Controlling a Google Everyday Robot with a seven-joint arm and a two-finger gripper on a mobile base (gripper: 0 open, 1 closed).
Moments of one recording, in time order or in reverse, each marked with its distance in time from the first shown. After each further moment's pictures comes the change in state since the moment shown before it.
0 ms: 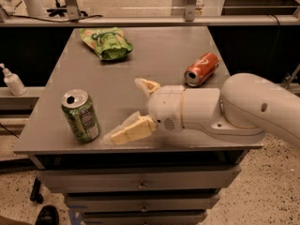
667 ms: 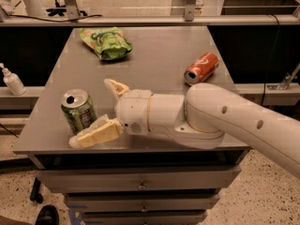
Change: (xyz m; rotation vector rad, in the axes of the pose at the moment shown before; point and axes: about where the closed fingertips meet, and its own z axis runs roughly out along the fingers) arm -0.020 0.021 0.065 -0.062 -0.140 -0.021
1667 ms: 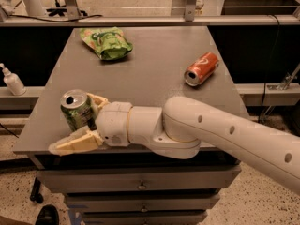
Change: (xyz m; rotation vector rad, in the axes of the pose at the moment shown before) arm 0.014 0.027 0.044 -0.065 -0.054 0.007
